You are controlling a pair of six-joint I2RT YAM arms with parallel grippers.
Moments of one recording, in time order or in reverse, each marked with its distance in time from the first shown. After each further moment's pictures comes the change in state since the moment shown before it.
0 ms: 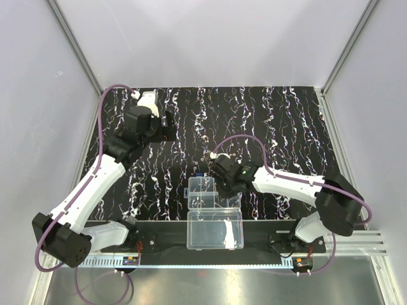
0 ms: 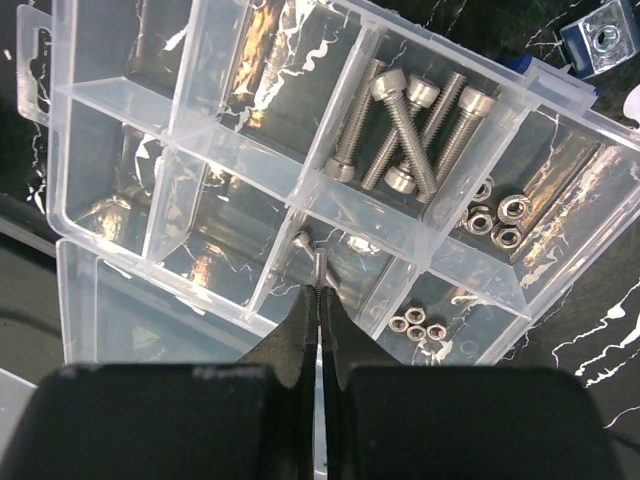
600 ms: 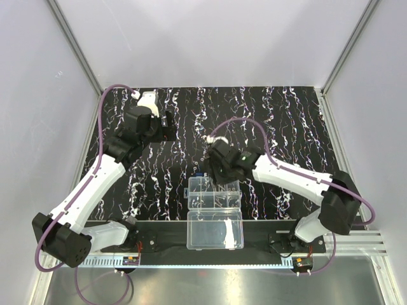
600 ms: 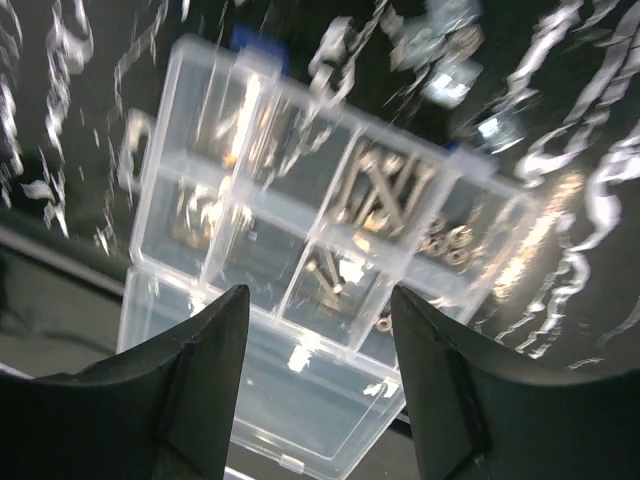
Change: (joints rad) left arm 0.000 0.000 0.000 0.000 0.002 0.000; right arm -0.016 0.022 0.233 -0.175 0.085 -0.037
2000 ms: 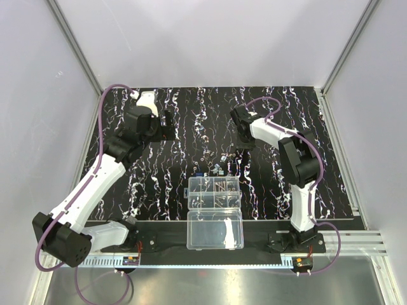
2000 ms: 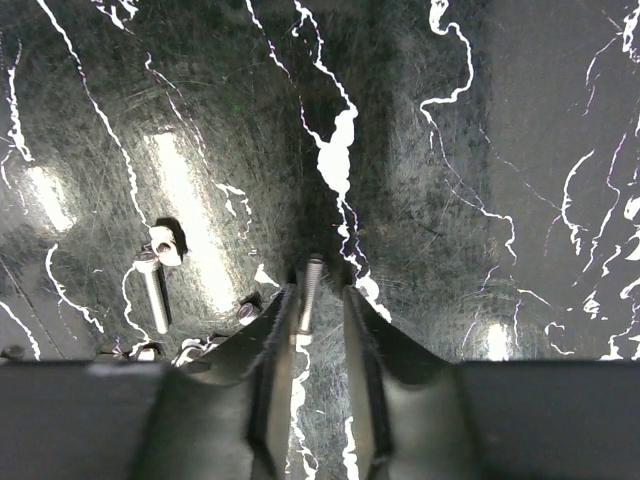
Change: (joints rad) left arm 0.000 0.003 0.000 0.000 -0.044 0.002; right arm -0.518 0.547 0.315 0.067 0.154 0.005
